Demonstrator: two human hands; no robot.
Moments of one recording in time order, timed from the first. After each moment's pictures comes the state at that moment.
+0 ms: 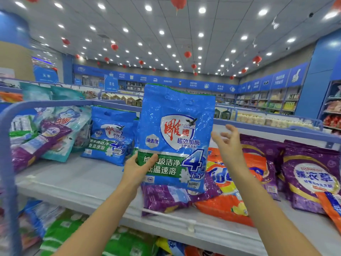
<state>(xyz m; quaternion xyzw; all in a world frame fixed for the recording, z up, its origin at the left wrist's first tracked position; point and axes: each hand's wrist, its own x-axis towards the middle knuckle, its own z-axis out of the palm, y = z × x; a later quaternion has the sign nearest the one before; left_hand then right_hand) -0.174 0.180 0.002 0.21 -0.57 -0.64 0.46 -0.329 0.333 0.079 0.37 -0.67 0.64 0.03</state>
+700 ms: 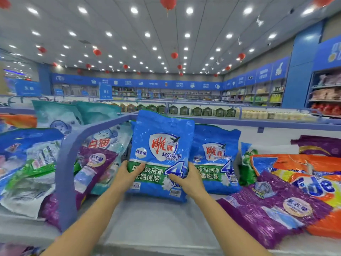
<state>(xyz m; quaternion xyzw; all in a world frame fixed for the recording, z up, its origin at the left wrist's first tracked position) -0.079 -0.120 -0.018 0.29 -0.70 -0.53 0.38 -0.206 0.036 -0.024 0.36 -0.75 0.55 -0.03</state>
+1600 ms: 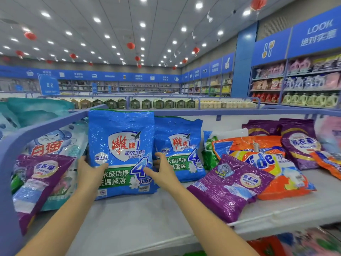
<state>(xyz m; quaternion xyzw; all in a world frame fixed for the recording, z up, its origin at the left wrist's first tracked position) -0.101 -0.124 -0.010 0.31 -0.63 -0.55 0.45 -0.199 0.047 -0.015 0.35 -0.76 0.55 -0.07</state>
